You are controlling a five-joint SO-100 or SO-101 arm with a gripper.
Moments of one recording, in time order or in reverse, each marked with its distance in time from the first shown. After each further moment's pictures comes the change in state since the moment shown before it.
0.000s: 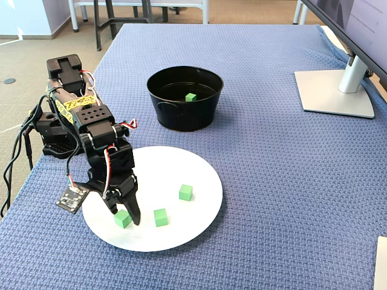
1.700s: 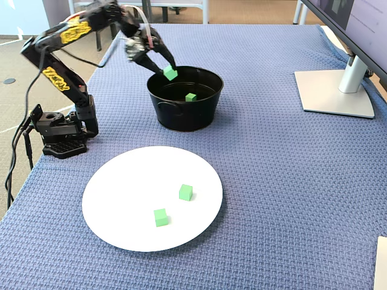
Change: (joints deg) arm -75.8 59.6 32.3 -3.3 37.6
